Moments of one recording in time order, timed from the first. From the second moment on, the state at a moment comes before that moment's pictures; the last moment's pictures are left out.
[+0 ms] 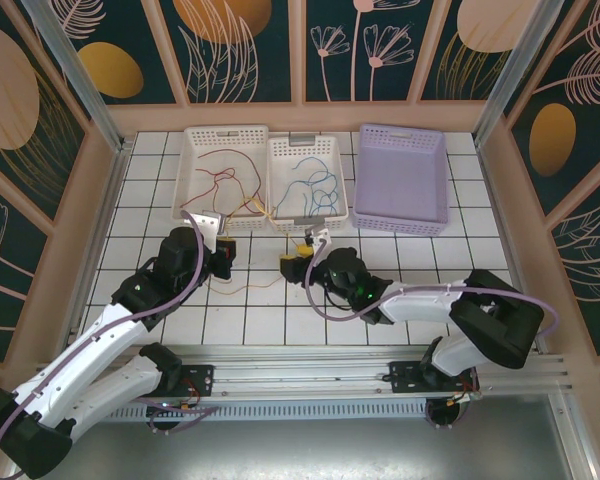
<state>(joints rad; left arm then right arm) -0.61 0.81 0.70 -0.43 -0.09 -0.33 0.98 1.45 0.52 0.68 0.09 0.42</state>
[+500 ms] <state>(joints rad) -0.61 0.81 0.70 -0.43 -0.09 -0.33 0.97 1.21 0.48 0.57 0.35 0.40</state>
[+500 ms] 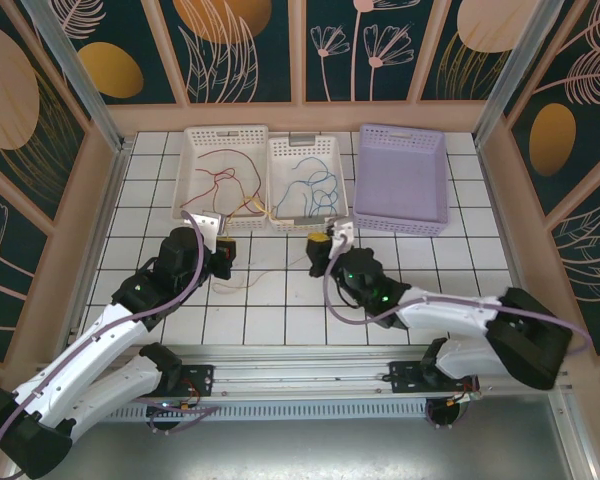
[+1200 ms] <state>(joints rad) -0.61 0.85 0.70 -0.43 -0.11 -0.32 0.77 0.60 0.73 -0.29 0.71 0.58</state>
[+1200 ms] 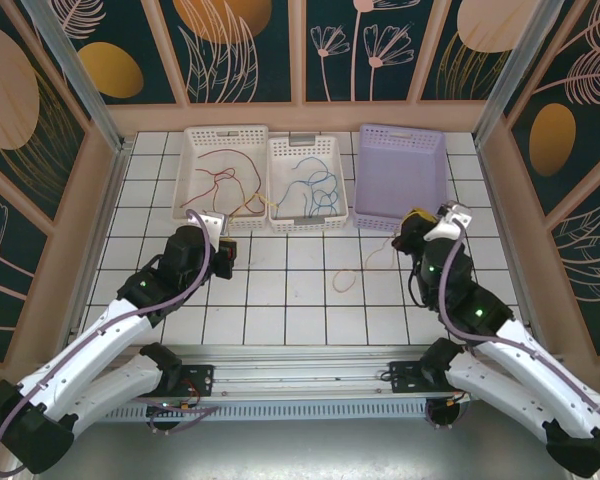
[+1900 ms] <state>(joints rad) -0.61 0.88 0.70 -0.43 -0.11 -0.32 0.69 1.05 1.42 -0.42 0.58 0.31</state>
